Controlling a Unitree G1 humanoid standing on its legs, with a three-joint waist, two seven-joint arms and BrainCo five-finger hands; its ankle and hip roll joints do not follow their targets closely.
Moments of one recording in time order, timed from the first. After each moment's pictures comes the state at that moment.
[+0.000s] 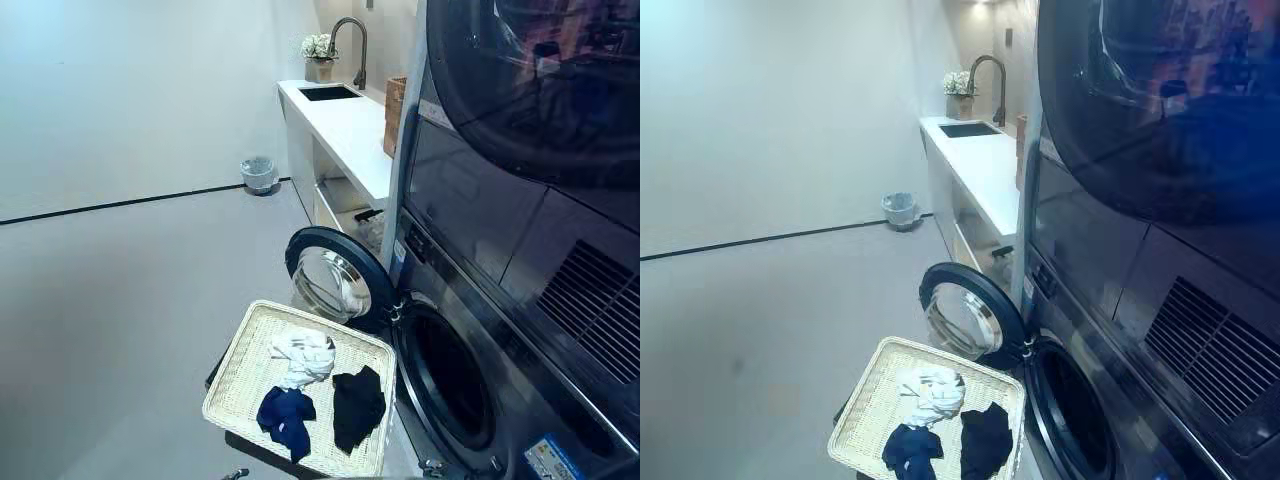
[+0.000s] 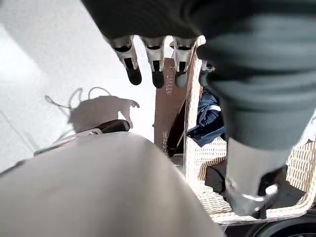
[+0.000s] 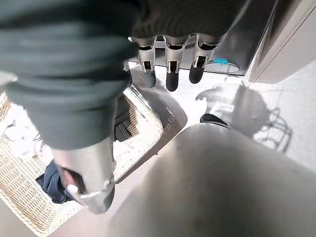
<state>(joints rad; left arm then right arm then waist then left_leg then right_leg) 0.01 0.23 -0.28 1.24 -0.09 -0.14 -0.08 -0.06 -0.24 0.36 1.26 -0.07 -0.15 0.19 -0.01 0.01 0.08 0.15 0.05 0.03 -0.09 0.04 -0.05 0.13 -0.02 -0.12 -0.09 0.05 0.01</state>
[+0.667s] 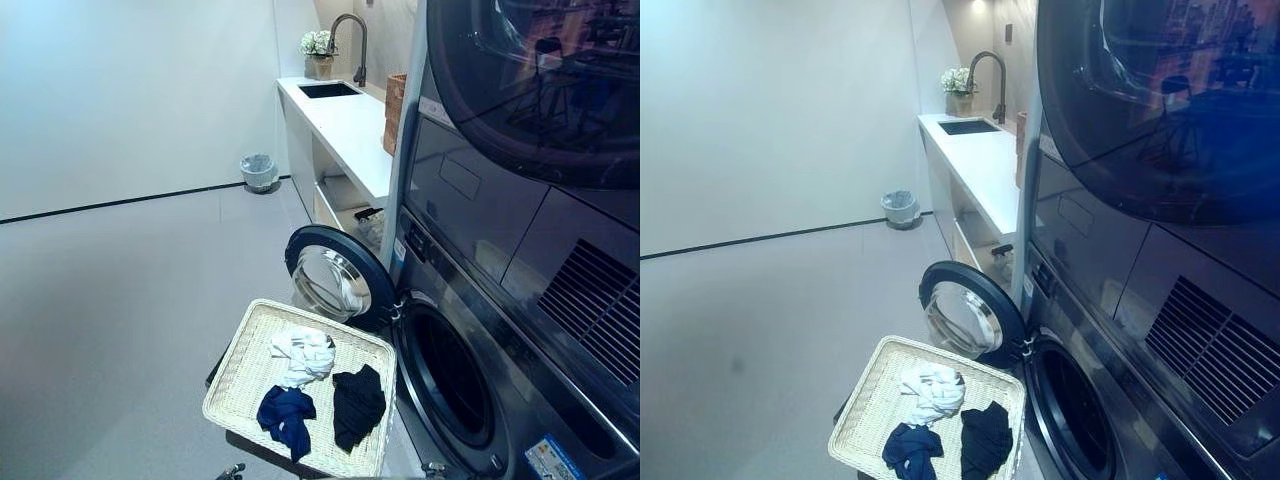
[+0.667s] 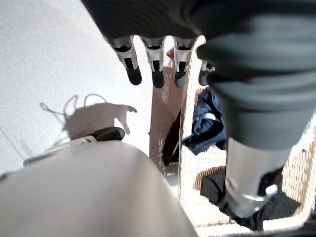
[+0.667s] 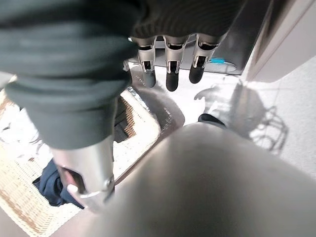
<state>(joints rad) 0.02 0.22 -0.27 1.24 -0.10 -0.16 0.01 -0.04 -0.25 0.35 1.26 -0.07 -0.15 0.18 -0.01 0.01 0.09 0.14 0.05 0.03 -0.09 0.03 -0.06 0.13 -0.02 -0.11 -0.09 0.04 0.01</state>
